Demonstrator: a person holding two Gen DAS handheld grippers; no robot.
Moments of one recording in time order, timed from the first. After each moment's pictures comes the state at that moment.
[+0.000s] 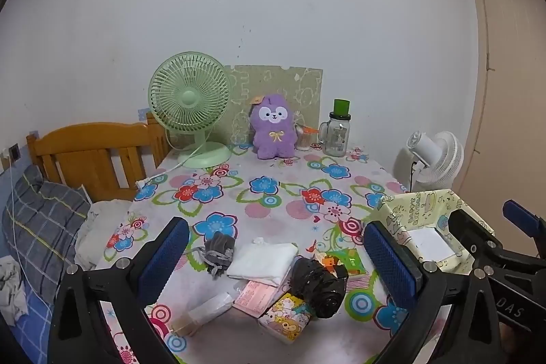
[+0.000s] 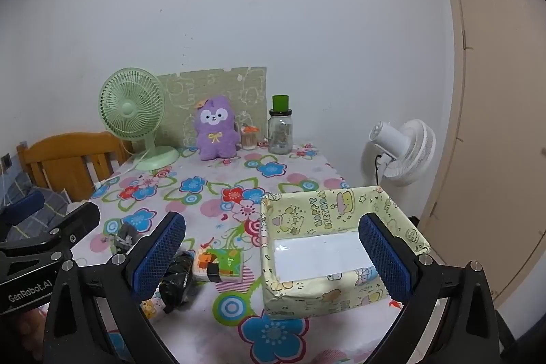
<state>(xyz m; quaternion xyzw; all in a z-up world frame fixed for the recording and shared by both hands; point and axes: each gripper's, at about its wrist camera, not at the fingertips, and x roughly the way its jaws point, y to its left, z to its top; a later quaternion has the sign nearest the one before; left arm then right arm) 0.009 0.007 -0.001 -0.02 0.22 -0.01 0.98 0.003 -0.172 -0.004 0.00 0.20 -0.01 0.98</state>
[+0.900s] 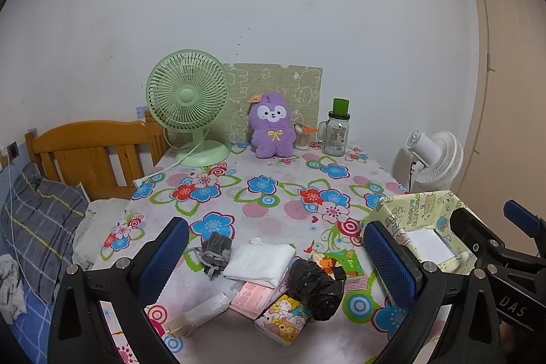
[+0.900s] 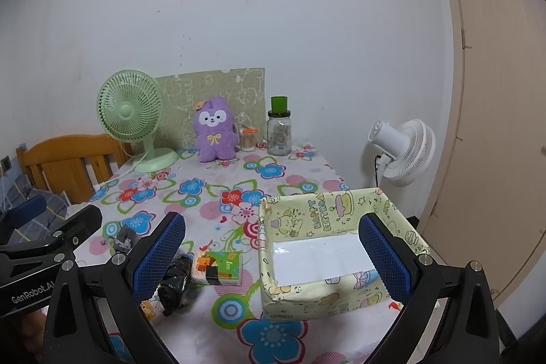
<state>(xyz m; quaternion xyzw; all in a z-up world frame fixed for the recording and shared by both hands) 0.009 0.006 -0.003 -0.02 0.22 -0.02 0.98 0.005 -0.174 -0.002 0.00 0.20 -0.01 0.98</state>
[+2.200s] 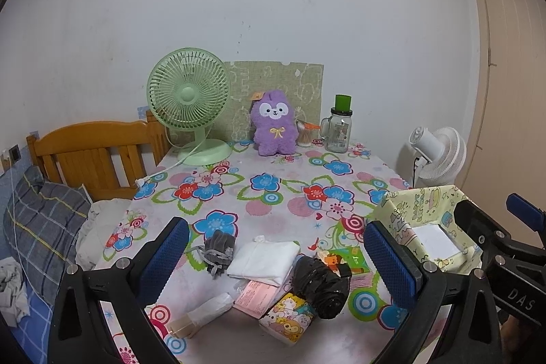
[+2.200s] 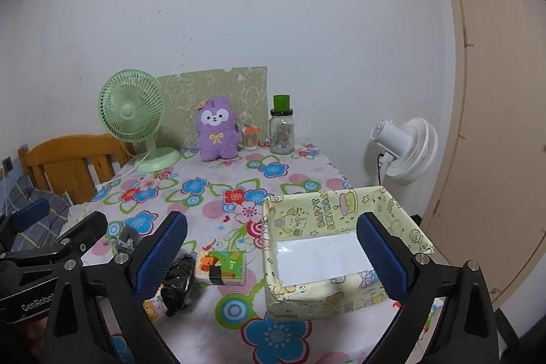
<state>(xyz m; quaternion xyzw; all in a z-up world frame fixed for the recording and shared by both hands) 0.013 0.005 -0.008 -0.01 0.23 -0.01 0.97 0.008 -0.172 -0.004 0.01 0.20 -0.01 0.98</state>
